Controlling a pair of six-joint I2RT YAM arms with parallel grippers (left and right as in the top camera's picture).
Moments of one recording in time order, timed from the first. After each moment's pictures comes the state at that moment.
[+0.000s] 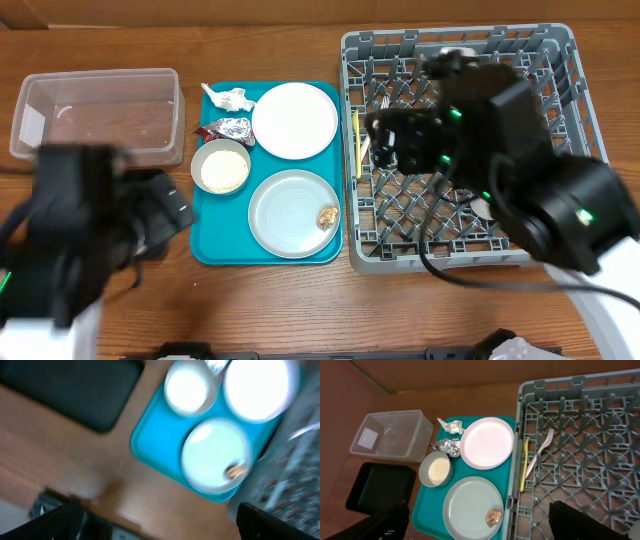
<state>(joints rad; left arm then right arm) -0.04 1.18 1.64 -1.65 -0.05 -0.61 0.57 1.32 1.79 -1.15 0.05 0.49</state>
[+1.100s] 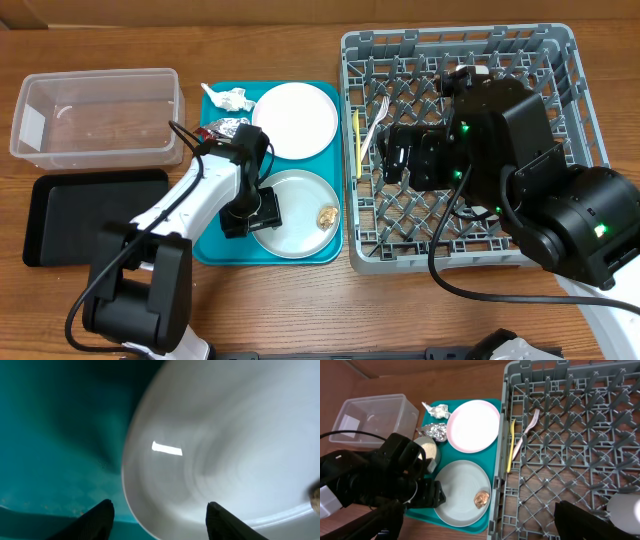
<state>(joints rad) -0.28 1.78 1.11 -0.99 0.12 -0.51 0.57 1.31 1.79 -1.26 0.07 0.49</state>
